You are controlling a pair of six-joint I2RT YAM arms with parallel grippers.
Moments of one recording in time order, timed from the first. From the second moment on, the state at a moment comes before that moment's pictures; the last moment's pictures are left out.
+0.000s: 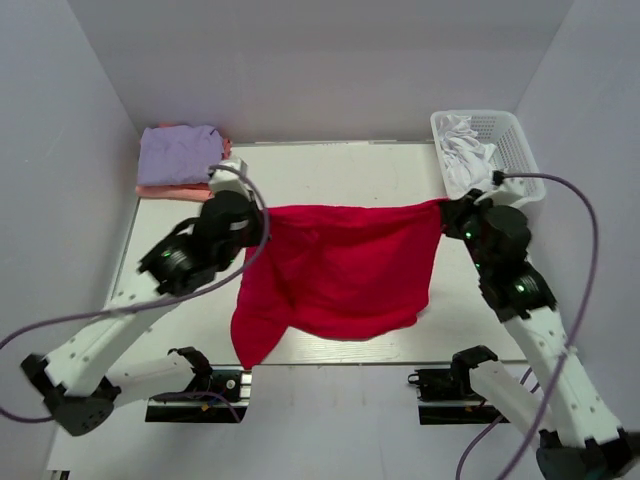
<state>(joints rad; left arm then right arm) -0.77 0.99 1.28 -0.69 -0.43 -0.58 0.33 0.70 0.92 -0.32 0.17 0.42</state>
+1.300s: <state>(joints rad) -0.34 2.40 2.12 -0.51 -0.38 -0.44 0.26 2.17 1.69 -0.02 0.30 0.35</state>
